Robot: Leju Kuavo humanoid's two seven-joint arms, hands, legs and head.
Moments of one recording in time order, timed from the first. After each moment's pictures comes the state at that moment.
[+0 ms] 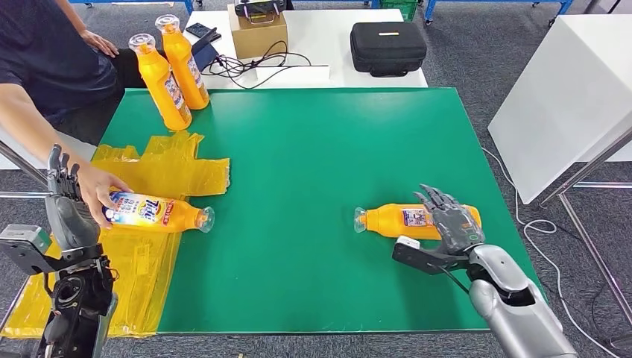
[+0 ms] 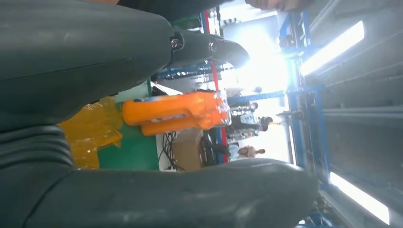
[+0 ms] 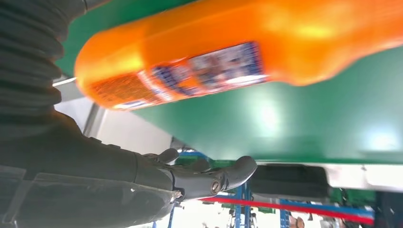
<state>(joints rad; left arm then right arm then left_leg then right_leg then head) -0.14 0.07 0.21 -1.41 0.06 -0.03 -0.70 -0.33 -0.33 0.43 -1.22 0.92 -0.06 -0.07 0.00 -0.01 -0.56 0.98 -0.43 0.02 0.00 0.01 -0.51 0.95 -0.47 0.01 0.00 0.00</state>
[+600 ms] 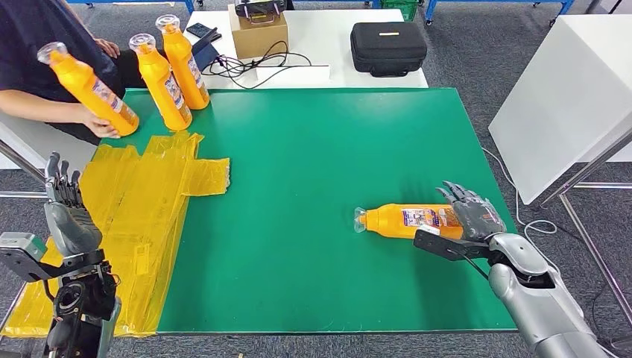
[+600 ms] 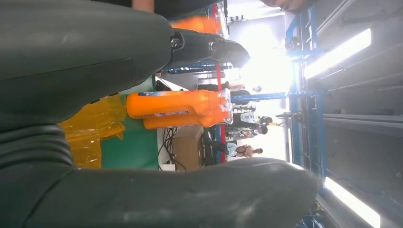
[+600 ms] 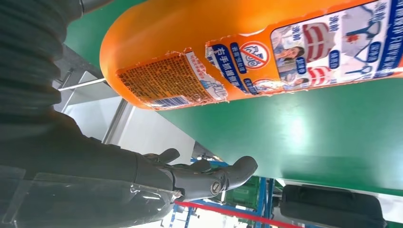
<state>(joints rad) -0.12 0.03 0.26 -1.41 0.08 -0.08 -0.70 -0.43 -0.36 0.41 -1.03 0.93 -0.04 -0.10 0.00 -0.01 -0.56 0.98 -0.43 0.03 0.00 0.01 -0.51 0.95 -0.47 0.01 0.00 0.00</state>
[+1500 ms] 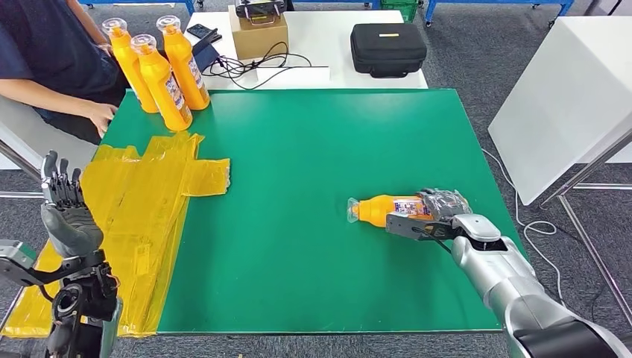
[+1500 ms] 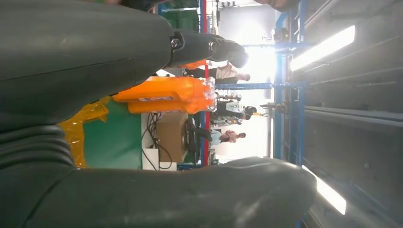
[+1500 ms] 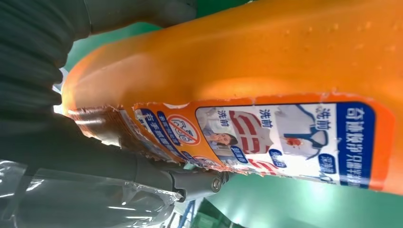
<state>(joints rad) -0.12 -0.01 0.29 -1.46 0.11 -0.17 -0.70 -0.72 -0.13 0.52 -0.44 1.06 0.02 -0.03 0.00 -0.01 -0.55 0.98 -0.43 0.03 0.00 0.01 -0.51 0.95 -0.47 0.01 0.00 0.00</state>
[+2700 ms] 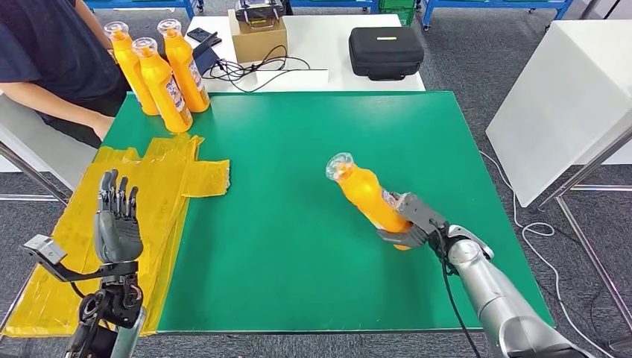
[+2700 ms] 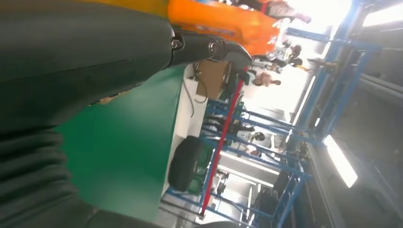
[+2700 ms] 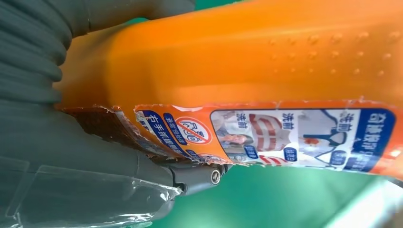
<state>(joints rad) -0.12 0.04 0.12 -1.23 0.42 -0.35 -0.65 -0.59 -0.10 0.32 -0.66 0.32 0.32 -0.40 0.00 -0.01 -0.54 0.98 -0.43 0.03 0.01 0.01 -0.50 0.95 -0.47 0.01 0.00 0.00</state>
